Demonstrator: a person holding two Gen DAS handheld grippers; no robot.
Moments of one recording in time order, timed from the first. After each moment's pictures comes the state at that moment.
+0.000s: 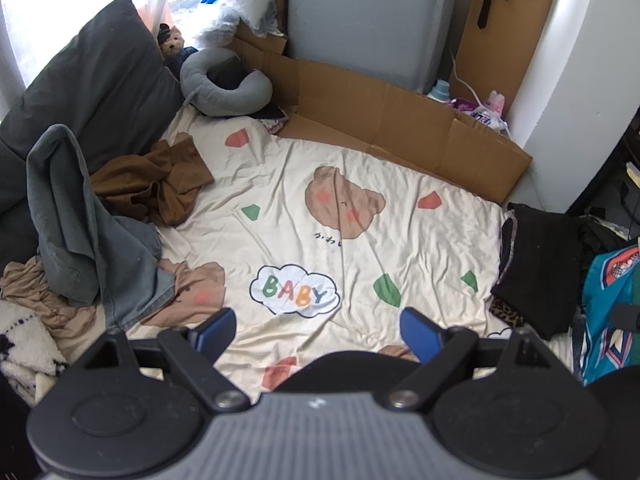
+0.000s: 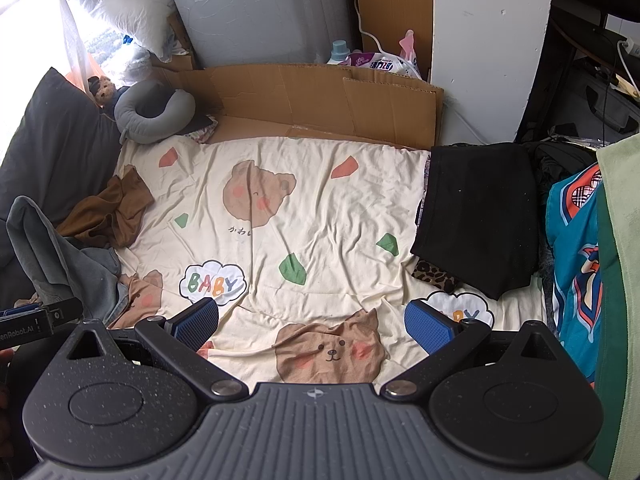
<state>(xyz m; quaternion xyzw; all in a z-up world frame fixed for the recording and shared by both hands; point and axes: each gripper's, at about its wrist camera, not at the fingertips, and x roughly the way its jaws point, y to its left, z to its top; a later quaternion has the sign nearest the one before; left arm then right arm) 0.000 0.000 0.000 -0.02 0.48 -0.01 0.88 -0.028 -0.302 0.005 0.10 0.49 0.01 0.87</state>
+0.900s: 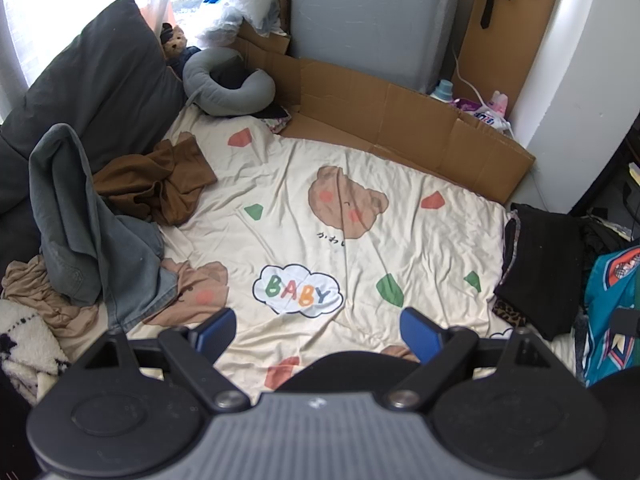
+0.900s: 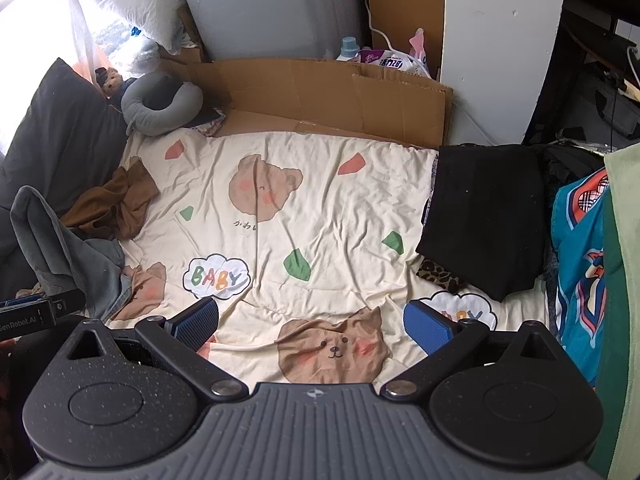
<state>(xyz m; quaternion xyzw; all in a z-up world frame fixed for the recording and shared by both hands) 0.000 0.002 -0.002 -0.02 0.48 0.00 0.88 -0.029 -0.295 0.005 0.09 0.49 0.02 0.87</state>
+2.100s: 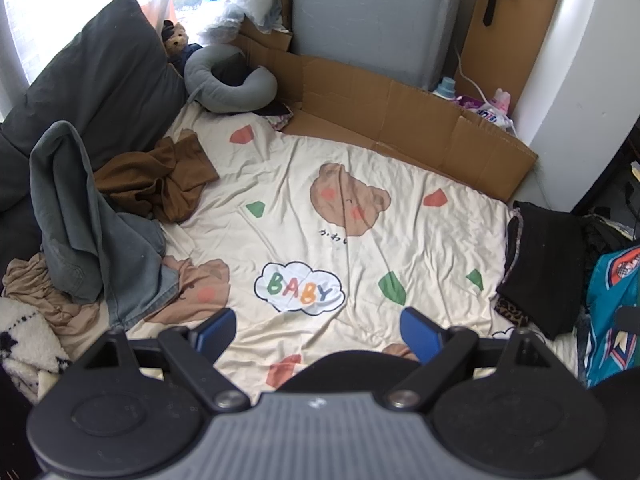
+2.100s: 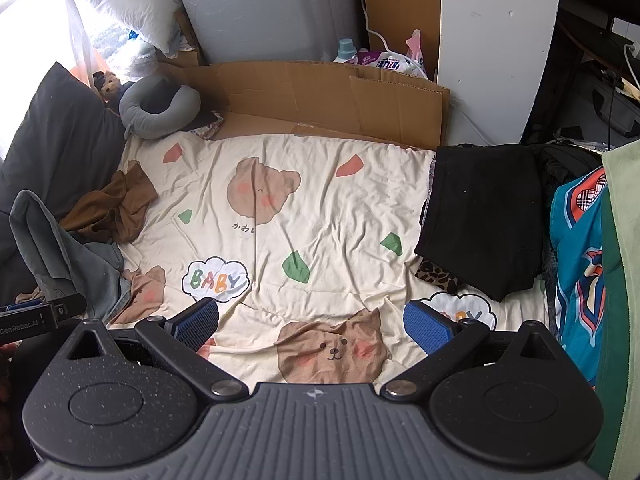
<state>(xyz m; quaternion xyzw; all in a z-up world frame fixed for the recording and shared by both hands) 0.002 0.003 -0.006 -0.02 0.48 0.00 0.87 -0.028 -0.298 0.005 0.09 0.49 0.02 0.87</state>
